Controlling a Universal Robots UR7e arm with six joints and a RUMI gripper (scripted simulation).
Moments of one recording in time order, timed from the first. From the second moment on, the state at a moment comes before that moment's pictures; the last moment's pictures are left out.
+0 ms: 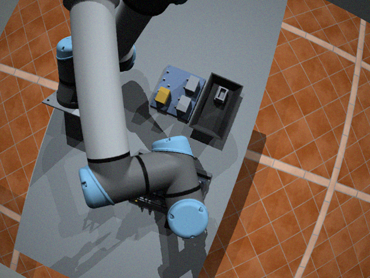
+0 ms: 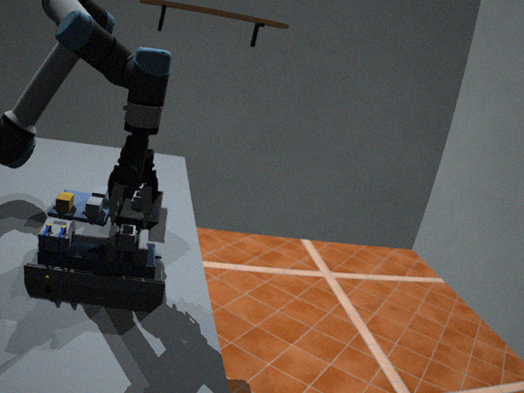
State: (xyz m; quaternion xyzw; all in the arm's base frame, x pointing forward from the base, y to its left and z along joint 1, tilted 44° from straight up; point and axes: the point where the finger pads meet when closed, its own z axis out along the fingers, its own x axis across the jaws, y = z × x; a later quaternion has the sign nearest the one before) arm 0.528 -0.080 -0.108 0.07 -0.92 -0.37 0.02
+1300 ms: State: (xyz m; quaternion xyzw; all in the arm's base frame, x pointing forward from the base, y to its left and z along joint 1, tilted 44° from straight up) arm 0.528 -0.077 -0.111 0.07 -0.92 -0.37 0.02
